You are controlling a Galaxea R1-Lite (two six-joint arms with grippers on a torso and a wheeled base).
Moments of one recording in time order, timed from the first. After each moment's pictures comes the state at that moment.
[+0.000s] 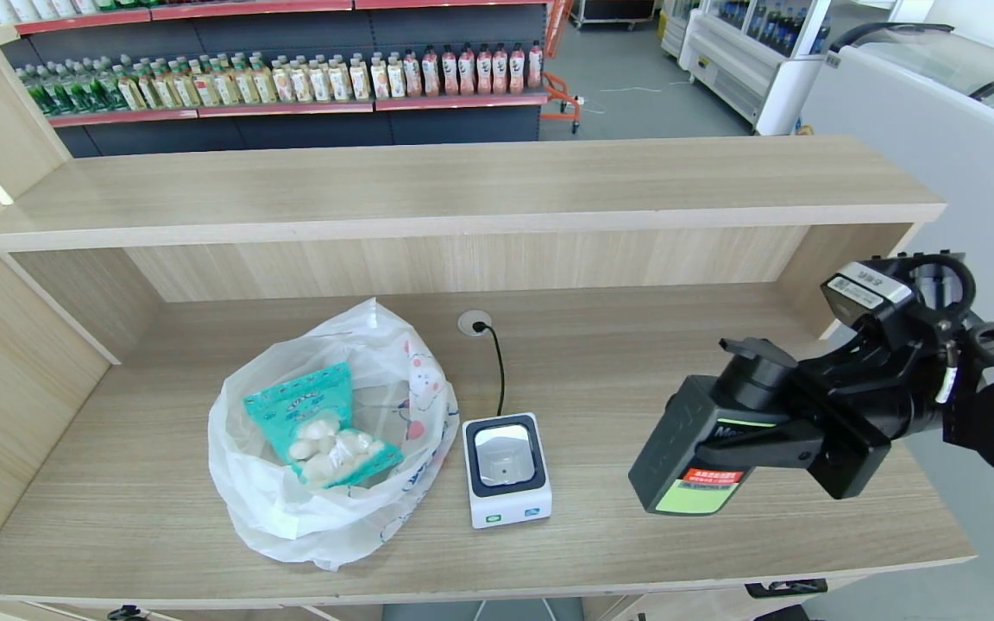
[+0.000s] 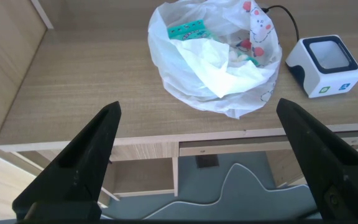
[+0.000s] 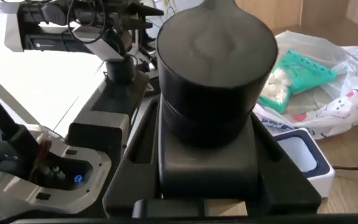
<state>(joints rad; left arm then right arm) 0.00 0.00 0.00 0.00 -0.06 0.00 0.25 1.71 -0.81 -0.49 1.48 -0.50</state>
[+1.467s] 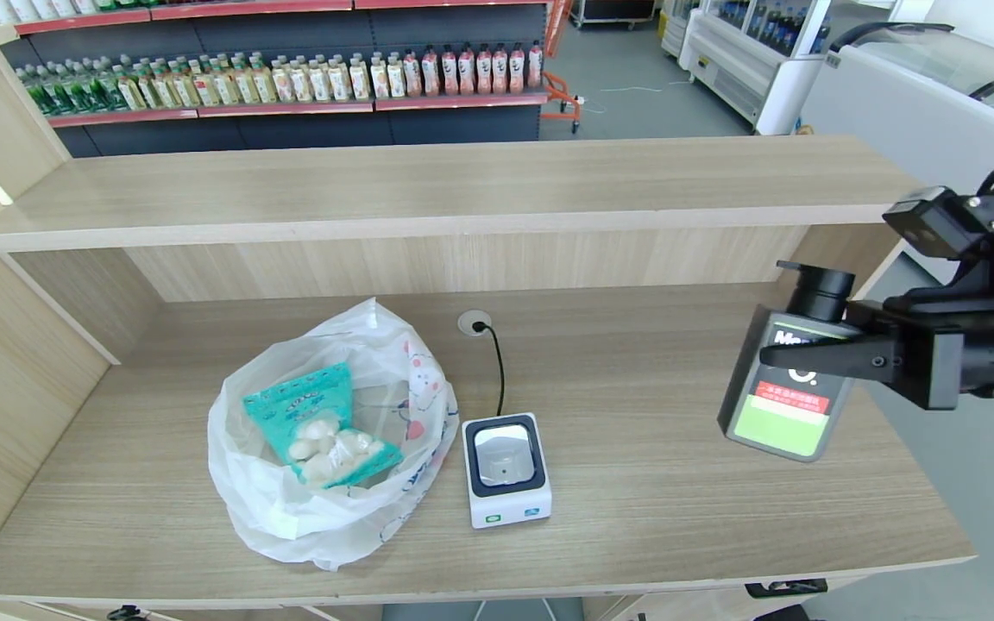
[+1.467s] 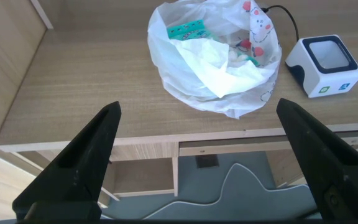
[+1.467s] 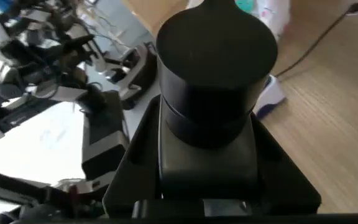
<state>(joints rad) 0.00 0.00 0.00 0.00 -0.06 0.00 0.05 1.55 -1.01 0.01 1.17 -0.29</state>
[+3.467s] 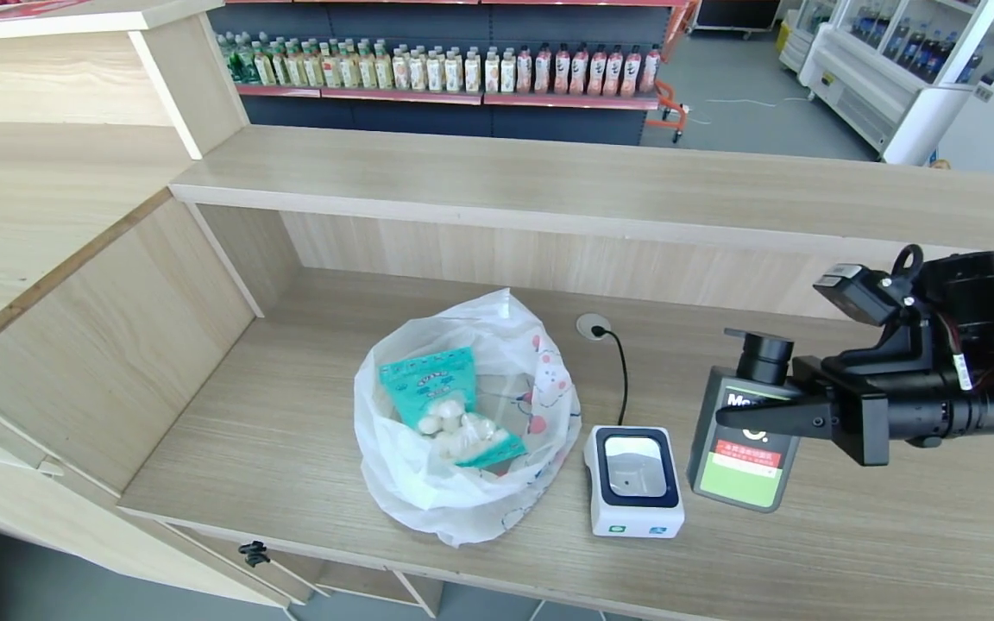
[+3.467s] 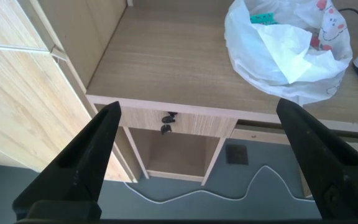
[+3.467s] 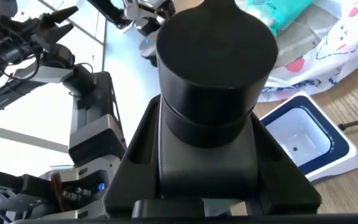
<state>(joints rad) 0.00 0.00 0.00 0.00 -0.06 0.00 0.09 1.66 -0.88 -0.09 1.21 -0.34</state>
